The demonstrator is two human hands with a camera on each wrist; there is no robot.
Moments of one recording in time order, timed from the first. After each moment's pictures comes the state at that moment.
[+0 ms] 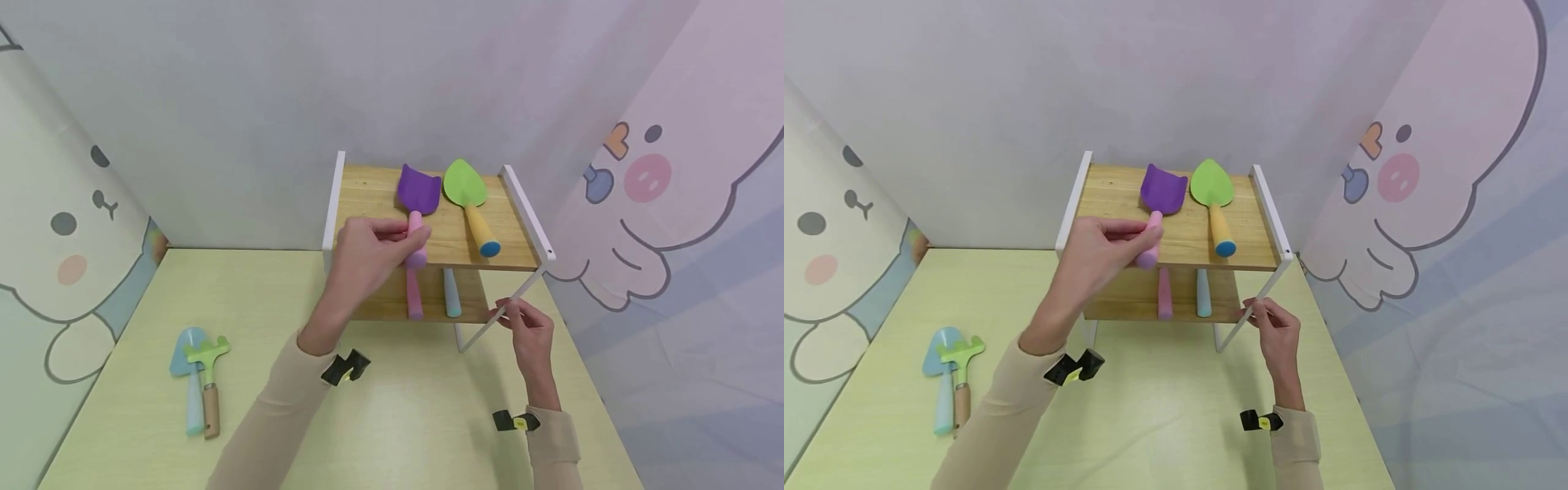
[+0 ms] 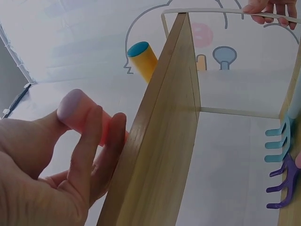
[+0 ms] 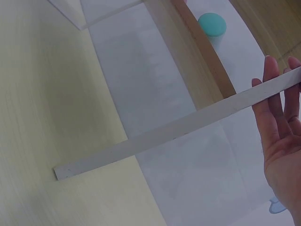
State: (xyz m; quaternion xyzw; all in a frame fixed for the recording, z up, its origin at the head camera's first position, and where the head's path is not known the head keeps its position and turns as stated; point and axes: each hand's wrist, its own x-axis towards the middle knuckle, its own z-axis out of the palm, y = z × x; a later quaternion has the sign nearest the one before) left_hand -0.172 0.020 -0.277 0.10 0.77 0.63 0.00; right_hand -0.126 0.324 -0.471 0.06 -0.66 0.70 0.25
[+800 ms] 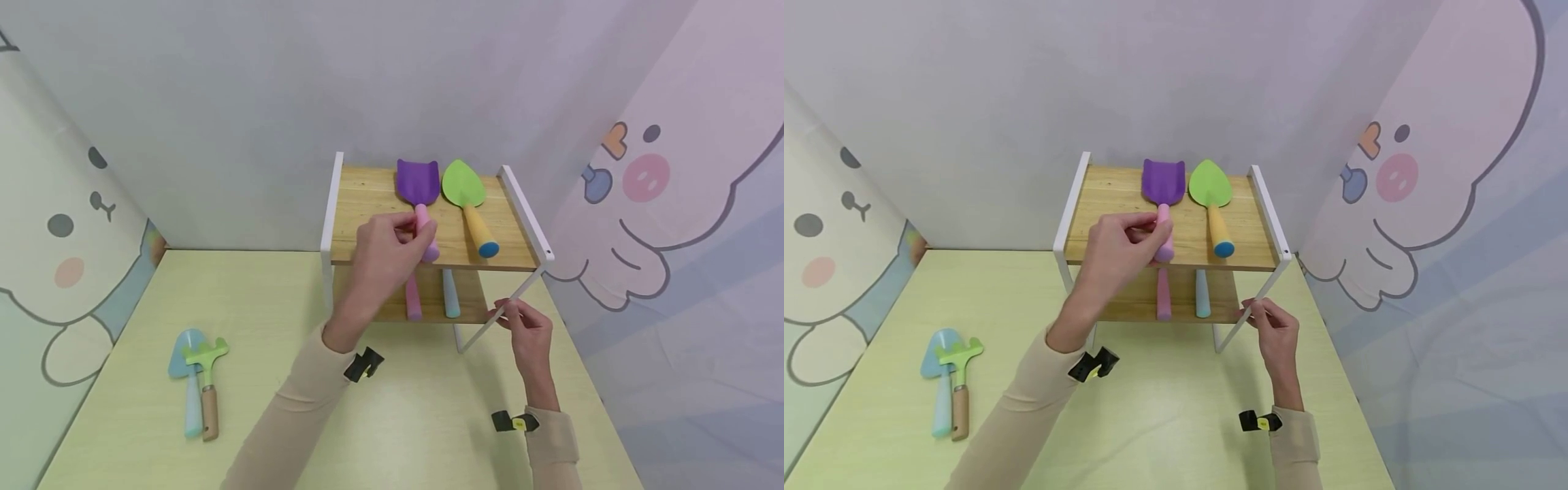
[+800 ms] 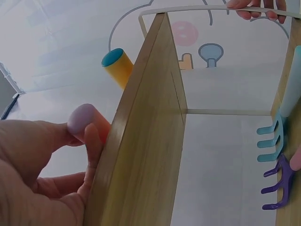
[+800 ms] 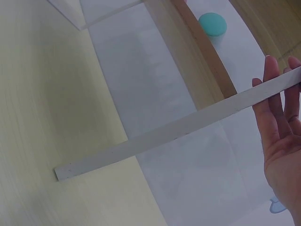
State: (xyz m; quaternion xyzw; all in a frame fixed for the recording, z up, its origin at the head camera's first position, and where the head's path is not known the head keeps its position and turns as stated) left_hand -0.177 0.045 -0.282 0.14 0.79 0.59 -0.03; right_hand -0.126 0.325 -0.473 0.05 -0.67 0.70 0.25
